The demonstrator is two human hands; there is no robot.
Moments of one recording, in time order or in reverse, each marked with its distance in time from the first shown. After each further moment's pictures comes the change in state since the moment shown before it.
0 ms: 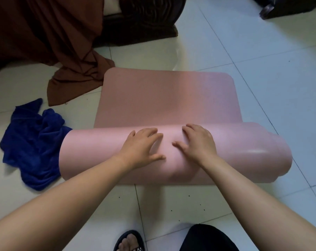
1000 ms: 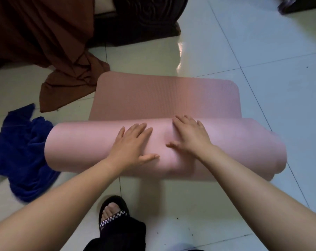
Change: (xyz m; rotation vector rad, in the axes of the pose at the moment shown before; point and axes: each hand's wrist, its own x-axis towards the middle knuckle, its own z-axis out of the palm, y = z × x) left_hand 0.058 0.001 -0.027 0.019 -0.014 -0.144; right_hand 0.090 0.024 -0.043 -0.056 -0.219 -0.177
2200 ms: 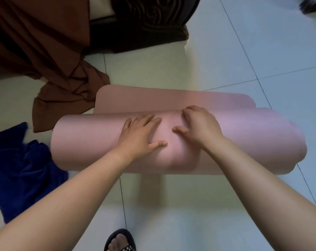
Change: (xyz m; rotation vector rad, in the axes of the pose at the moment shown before) left_hand 0.112 -0.041 -0.046 -0.134 0.035 -0.017; right_hand 0.109 0.008 -0.050 0.069 0.113 0.098
